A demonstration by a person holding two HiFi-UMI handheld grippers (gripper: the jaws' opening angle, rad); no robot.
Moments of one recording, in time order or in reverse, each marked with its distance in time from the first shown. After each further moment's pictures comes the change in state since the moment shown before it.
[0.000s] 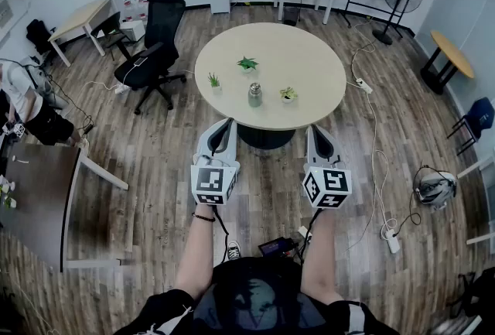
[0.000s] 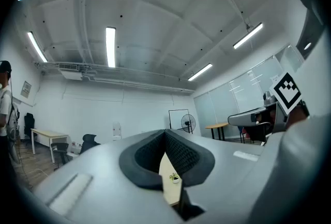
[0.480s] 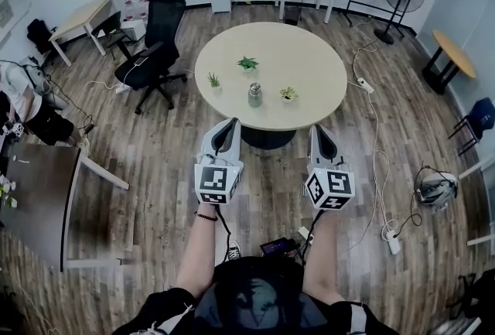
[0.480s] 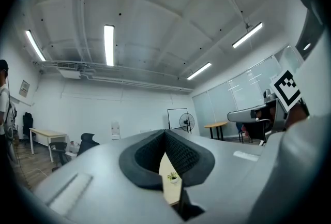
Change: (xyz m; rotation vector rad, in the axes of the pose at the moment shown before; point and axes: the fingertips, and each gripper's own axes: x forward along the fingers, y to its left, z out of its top) left arm 0.016 -0.009 -0.006 0.000 0.009 -0.012; right arm 0.004 -0.015 0.004 0.026 -0.038 -0.007
